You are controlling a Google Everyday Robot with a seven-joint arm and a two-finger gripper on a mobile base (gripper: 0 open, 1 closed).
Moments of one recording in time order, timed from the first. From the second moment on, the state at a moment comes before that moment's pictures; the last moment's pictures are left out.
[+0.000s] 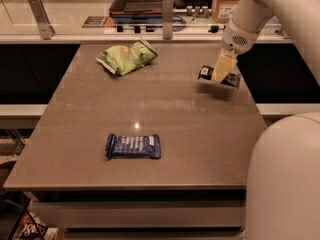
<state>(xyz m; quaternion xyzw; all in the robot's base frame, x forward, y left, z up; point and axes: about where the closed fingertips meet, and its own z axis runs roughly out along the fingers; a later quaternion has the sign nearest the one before) 0.675 -0.190 0.870 -0.56 0.82 0.04 0.13</state>
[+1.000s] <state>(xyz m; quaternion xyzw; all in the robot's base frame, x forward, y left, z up) 0.579 -0.185 0.877 -0.57 0.81 0.04 0.13</state>
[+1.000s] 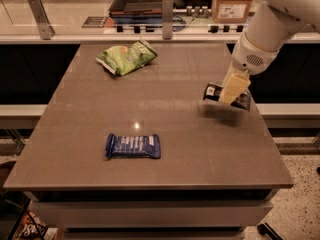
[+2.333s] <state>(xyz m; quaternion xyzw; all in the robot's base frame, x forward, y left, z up) 0.468 -0.121 0.853 -0.63 0.77 0.03 0.11</state>
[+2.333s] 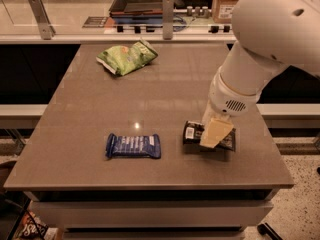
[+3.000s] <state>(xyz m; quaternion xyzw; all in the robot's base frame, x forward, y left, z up) 0.446 -0.087 0.837 -0.64 0.76 0.05 0.10</state>
